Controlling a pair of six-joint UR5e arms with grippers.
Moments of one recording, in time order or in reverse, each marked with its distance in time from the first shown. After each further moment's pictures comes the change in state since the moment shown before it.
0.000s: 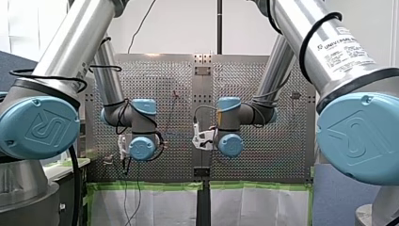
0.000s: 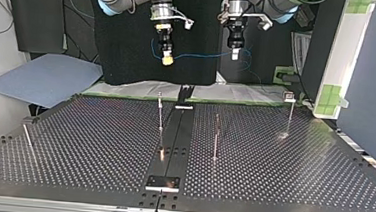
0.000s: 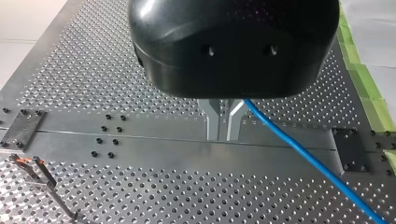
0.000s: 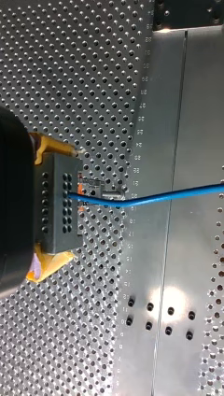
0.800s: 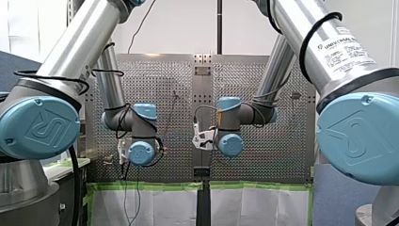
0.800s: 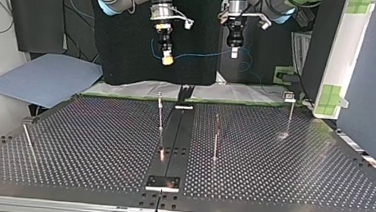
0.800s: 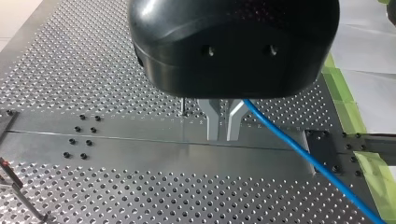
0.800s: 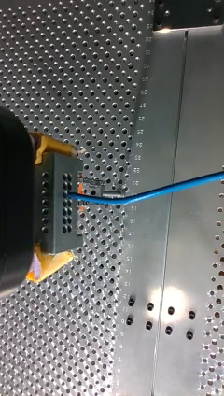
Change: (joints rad) left arm 0.000 -0.053 0.005 -0.002 0.008 0.002; right arm 0.000 -0.002 0.002 0.000 0.000 0.000
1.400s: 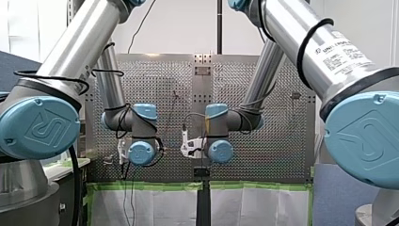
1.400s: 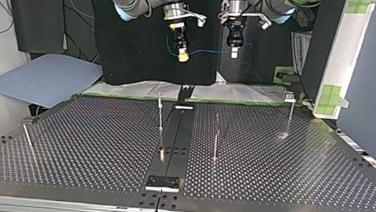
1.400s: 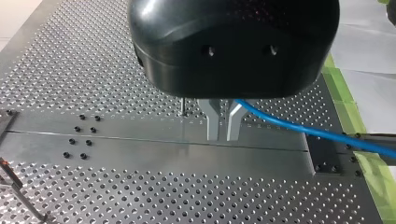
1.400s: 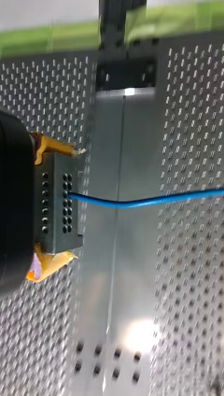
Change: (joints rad) left arm 0.000 0.000 0.000 0.000 0.000 0.000; right arm 0.080 0.101 -0.092 0.100 -0.008 0.083
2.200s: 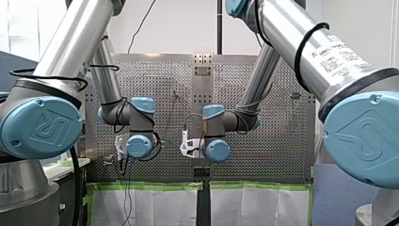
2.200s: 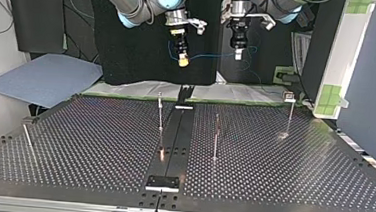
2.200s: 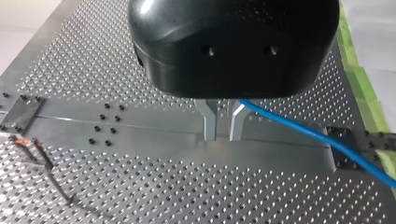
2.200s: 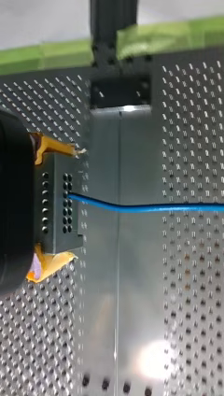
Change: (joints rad) left arm 0.030 0.080 -0.016 -0.054 0.006 -0.050; right arm -0.009 0.027 -0.070 0.067 0.009 0.085
